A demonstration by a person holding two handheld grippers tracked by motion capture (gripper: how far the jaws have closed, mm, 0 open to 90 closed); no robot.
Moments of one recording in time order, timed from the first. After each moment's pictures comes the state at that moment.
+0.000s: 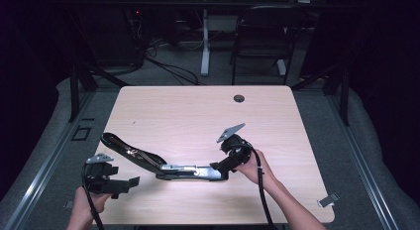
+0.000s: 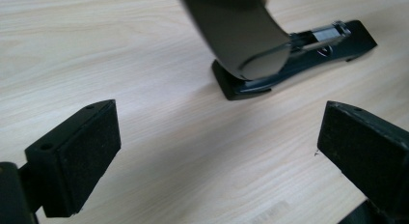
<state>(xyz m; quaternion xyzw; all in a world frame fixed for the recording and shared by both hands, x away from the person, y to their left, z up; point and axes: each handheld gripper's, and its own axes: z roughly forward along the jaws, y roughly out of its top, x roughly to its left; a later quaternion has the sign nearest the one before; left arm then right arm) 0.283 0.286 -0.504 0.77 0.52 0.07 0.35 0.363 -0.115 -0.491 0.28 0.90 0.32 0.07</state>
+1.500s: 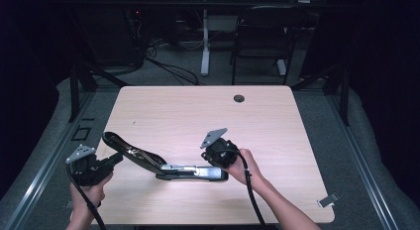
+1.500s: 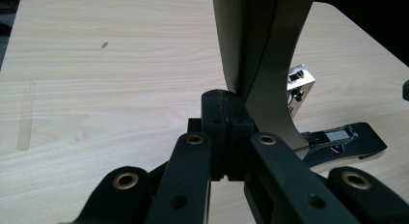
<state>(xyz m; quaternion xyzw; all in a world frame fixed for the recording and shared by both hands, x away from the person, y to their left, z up) 0.285 0.299 -0.487 0.69 0.54 0.18 0.45 0.348 -0.074 -0.478 0.21 0.92 0.32 0.13</state>
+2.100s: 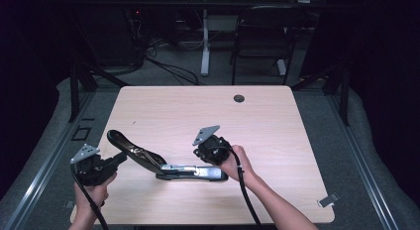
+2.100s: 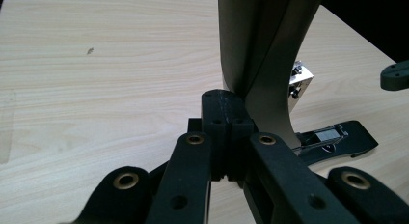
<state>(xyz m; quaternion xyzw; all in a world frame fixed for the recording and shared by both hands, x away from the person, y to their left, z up) 0.286 0.290 -0.489 0.69 0.52 0.17 0.46 0.355 -0.055 -0.473 0.19 0.91 0.34 0.14</state>
